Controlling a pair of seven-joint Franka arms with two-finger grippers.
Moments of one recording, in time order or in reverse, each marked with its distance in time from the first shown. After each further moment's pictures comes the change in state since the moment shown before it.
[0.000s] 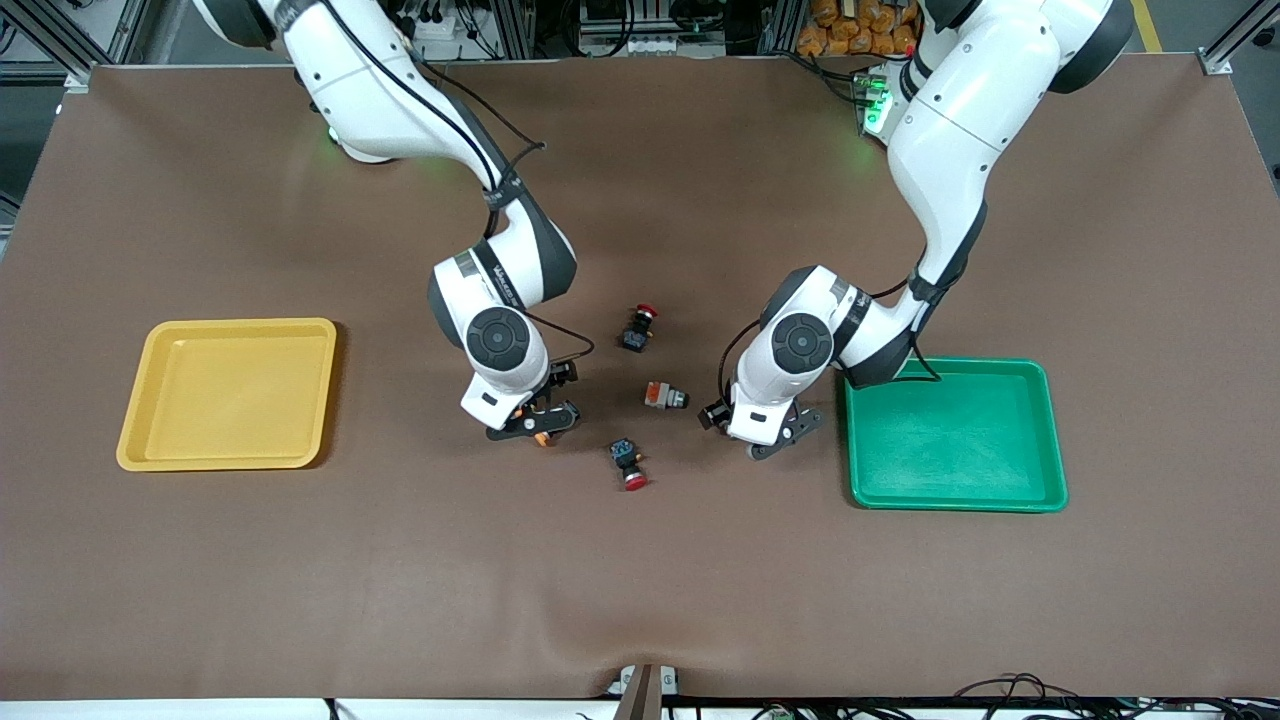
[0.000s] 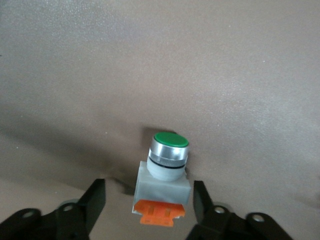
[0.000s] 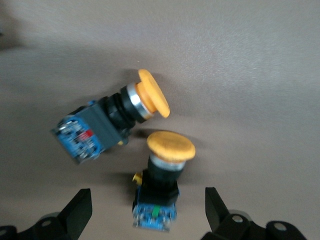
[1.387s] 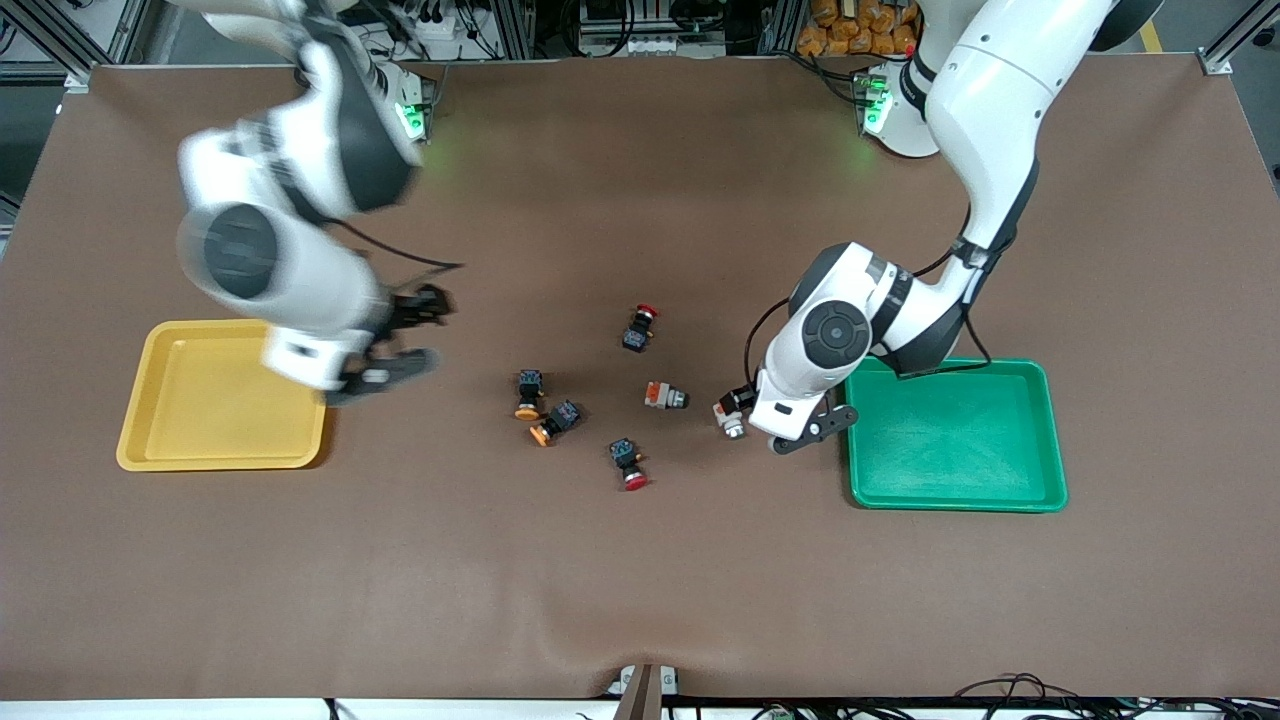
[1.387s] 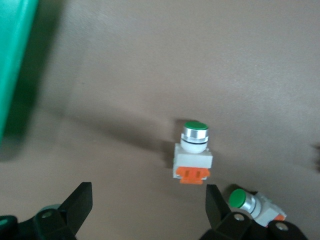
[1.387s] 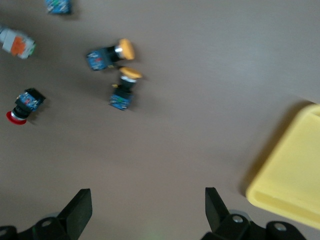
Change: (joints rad) left arm 0.042 -0.121 -0.017 -0.001 -0.019 -0.185 0.125; right arm -0.118 -0.341 0.007 0.092 -0.025 -0.497 -0.314
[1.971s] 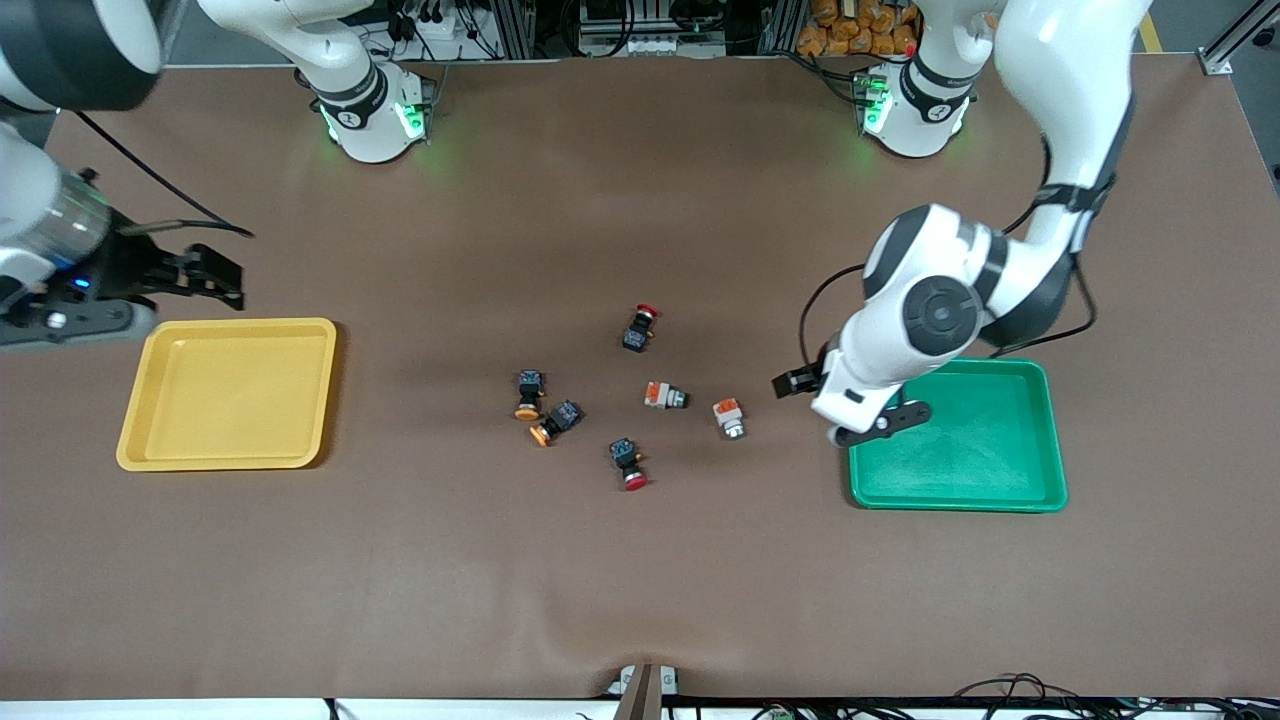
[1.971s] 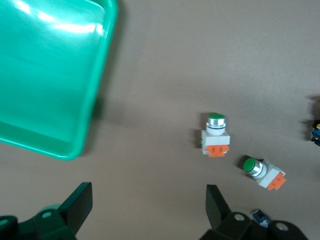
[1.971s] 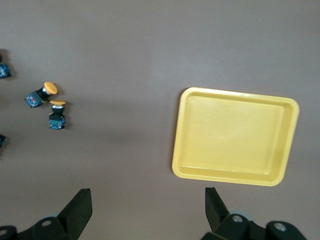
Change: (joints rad) left arm 0.089 -0.152 -0.001 -0.002 -0.091 -0.190 0.235; right arm -0.299 -0.267 -0.005 -0.009 -0.080 -0.084 -0.014
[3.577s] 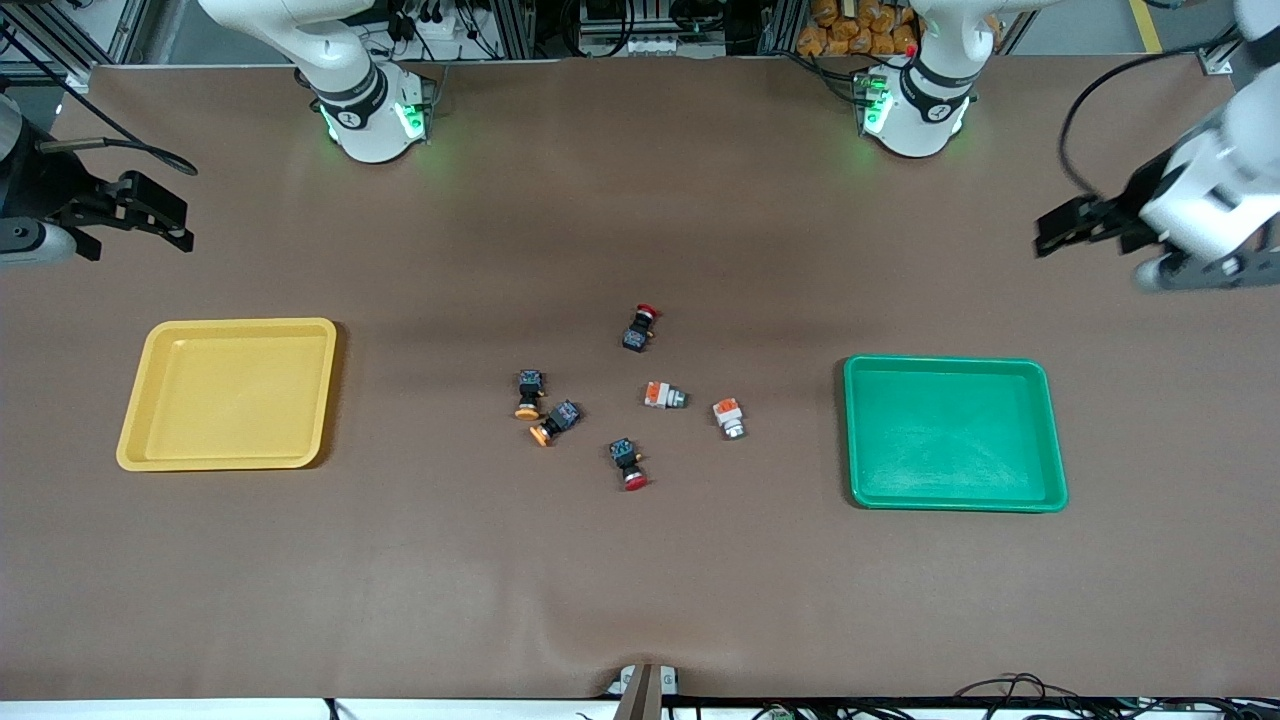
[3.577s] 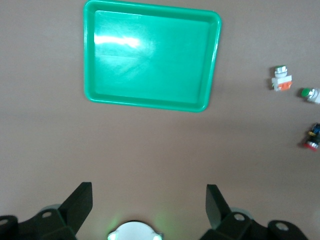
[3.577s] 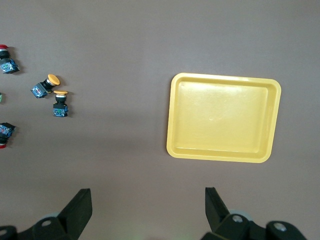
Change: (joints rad) left arm 0.253 -0.483 0.101 0.001 -0.059 -0.503 0.561; right arm -0.064 -0.136 -0.002 0.000 -0.009 -0.107 -0.003
